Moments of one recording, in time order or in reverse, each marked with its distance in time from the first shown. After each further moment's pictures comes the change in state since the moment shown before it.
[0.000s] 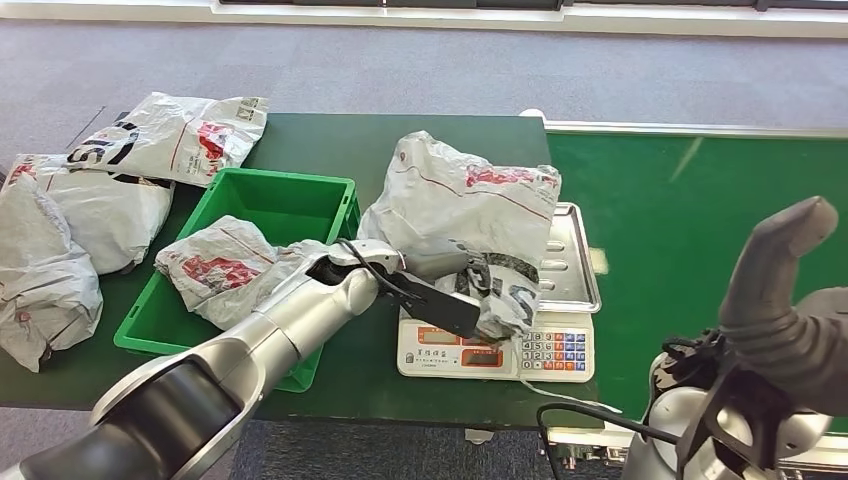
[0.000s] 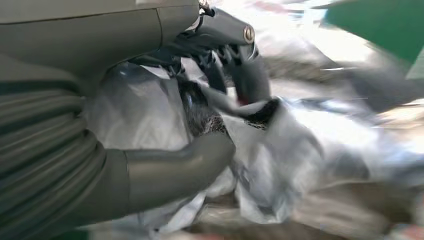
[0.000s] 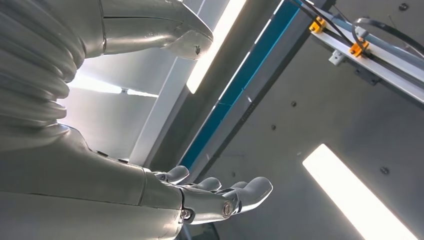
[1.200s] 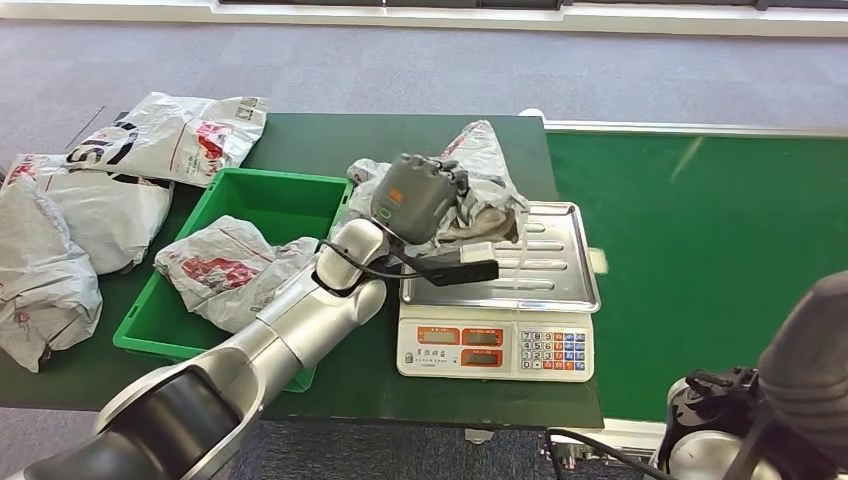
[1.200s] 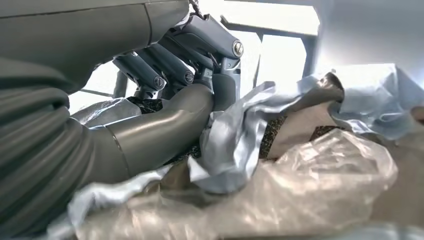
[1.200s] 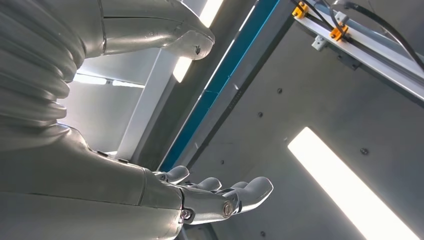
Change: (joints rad) left arm 0.054 0.000 0.058 -0.173 -0.210 0.812 0.316; right arm 0.058 -0.019 0.028 -0.125 -0.003 0.000 -0.001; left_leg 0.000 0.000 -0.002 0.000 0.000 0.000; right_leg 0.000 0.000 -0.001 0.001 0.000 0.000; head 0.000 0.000
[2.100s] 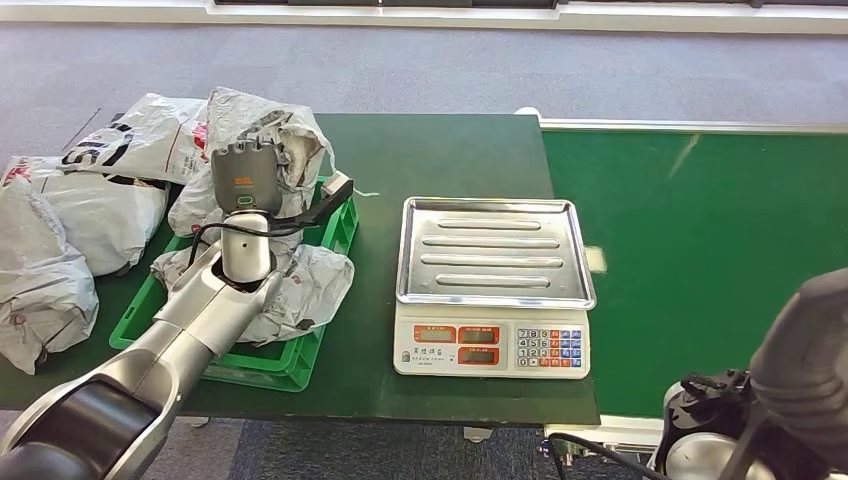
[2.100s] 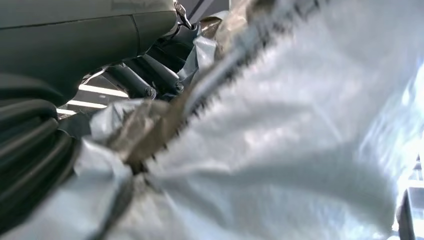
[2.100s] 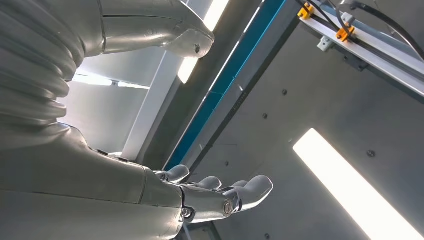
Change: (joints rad) left arm 0.065 0.302 0.143 -0.039 -0.485 -0.108 0.743; right arm 0.021 -0.005 -0.001 0.001 -0.004 0.000 0.001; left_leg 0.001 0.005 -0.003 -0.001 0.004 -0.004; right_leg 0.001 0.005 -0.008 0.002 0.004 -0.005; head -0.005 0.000
